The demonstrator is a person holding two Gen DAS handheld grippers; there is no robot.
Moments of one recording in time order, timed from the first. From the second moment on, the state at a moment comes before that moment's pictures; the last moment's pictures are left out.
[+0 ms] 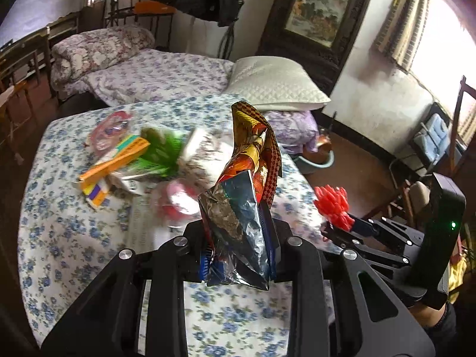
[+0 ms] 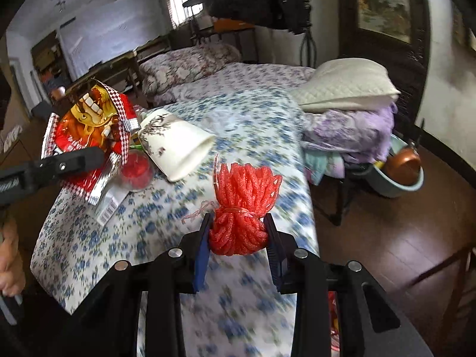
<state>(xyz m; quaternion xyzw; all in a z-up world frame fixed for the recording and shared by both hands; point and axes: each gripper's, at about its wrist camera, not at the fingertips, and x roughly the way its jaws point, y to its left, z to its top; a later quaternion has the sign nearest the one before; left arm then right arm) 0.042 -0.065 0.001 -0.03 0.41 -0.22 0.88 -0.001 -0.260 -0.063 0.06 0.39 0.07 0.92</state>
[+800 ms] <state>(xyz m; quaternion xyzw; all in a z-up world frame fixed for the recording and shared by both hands) 0.011 -0.240 -0.043 0.03 0.47 -0.38 0.80 -0.081 -0.421 -0.110 0.14 0.40 -0.04 0.91</state>
